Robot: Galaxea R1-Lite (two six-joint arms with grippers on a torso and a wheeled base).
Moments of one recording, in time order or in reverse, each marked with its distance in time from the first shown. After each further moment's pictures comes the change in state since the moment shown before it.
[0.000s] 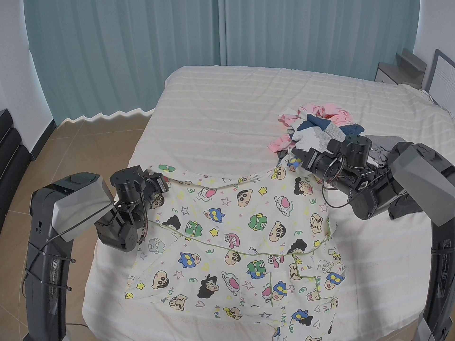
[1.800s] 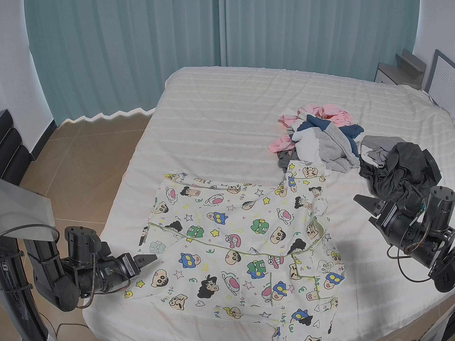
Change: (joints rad) left arm 0.042 -0.418 1.000 0.082 -0.446 -0.441; right arm -0.018 -0.709 1.045 -0.148 -0.173 0.261
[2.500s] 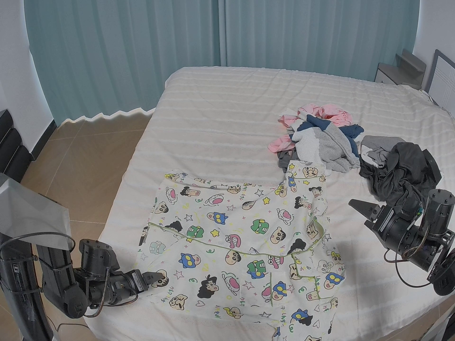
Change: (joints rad) left arm -0.081 0.079 0.021 0.045 0.100 0.004; right arm 0.045 -0.006 0.015 -0.003 0.002 0.000
